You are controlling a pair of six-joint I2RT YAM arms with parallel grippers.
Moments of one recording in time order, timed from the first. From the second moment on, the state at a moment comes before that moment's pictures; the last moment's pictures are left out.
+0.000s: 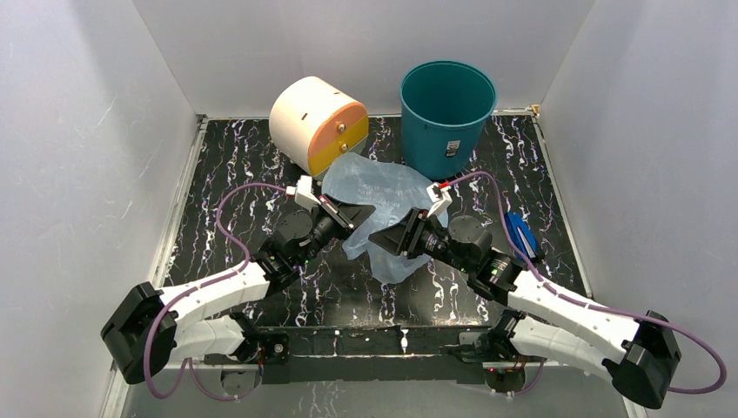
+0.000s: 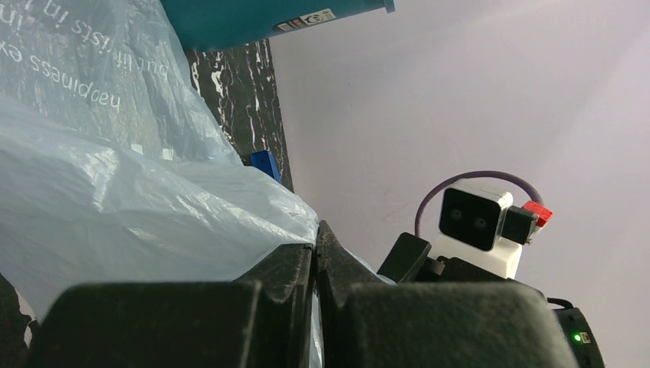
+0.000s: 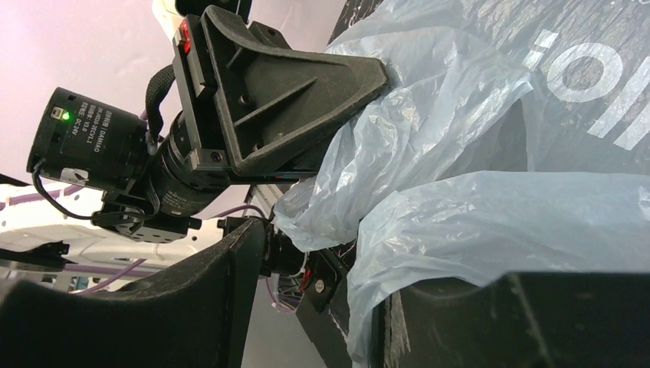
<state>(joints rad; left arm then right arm) -0.84 1.14 0.54 0.53 -0.15 -1.23 0.92 0.87 0.57 0.17 -0.10 0.94</state>
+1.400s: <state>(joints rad) -0.84 1.21 0.48 0.68 -0.23 -1.35 0.92 0.98 0.50 0.56 -0.13 1.05</state>
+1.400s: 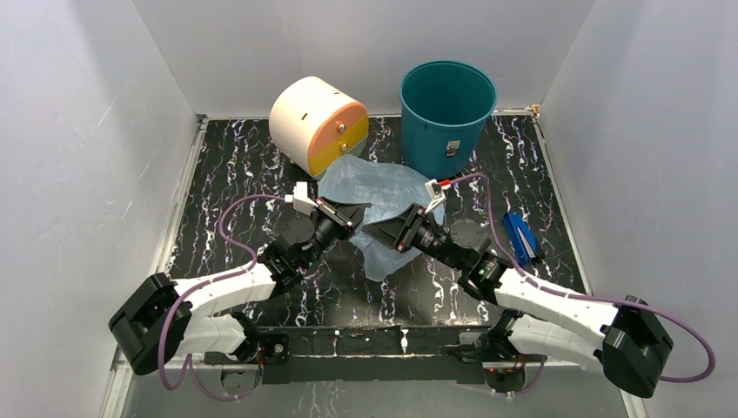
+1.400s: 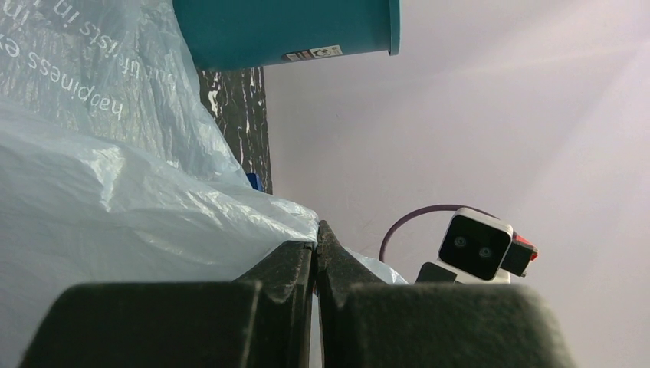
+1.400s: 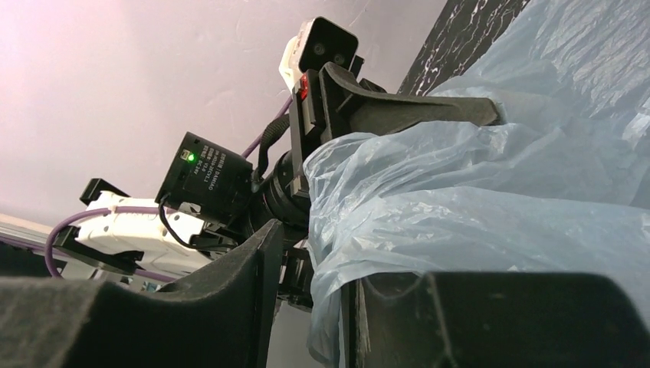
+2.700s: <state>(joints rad) -0.84 1.20 0.45 0.70 -0.23 -1.35 0.91 1.12 0.61 0.50 -0.26 1.12</state>
